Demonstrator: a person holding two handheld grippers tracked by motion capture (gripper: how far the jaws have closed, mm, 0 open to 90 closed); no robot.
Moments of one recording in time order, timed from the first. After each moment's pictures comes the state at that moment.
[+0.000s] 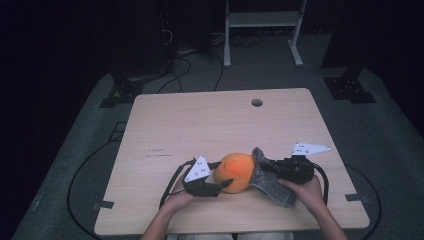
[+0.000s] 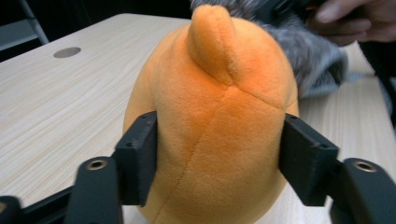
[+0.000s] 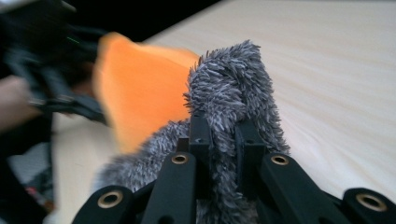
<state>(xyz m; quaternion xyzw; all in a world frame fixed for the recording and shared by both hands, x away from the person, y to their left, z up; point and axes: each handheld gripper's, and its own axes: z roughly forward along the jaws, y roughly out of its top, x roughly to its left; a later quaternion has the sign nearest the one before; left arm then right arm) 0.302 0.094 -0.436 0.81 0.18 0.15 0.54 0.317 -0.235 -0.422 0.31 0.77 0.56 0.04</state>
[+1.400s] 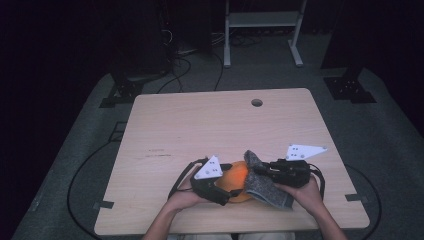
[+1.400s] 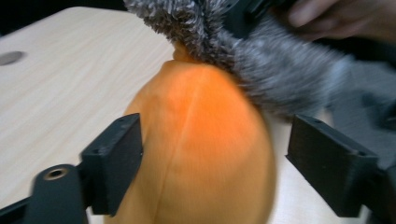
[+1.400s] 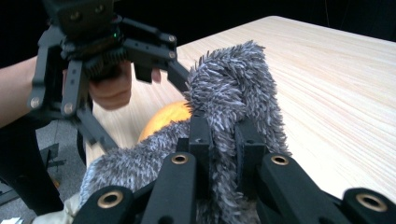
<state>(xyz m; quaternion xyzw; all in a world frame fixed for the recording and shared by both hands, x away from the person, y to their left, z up) 0.297 0.075 -0.414 0.84 0.14 0.09 0.51 0.301 -0.215 -0.399 0.24 0.79 0.56 0.06</state>
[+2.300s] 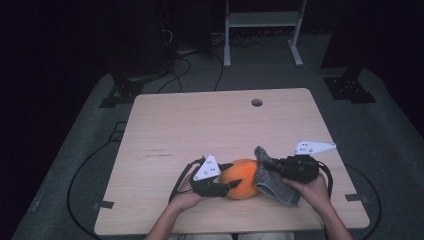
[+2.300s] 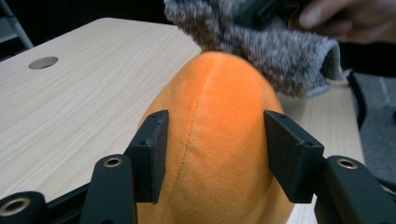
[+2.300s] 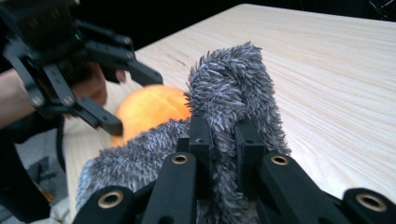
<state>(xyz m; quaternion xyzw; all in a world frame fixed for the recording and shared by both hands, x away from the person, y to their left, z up) 0.295 0.071 -0.421 0.83 0.15 0.13 0.52 0.312 -0.241 -0.406 0.30 0.78 0.54 0.06</state>
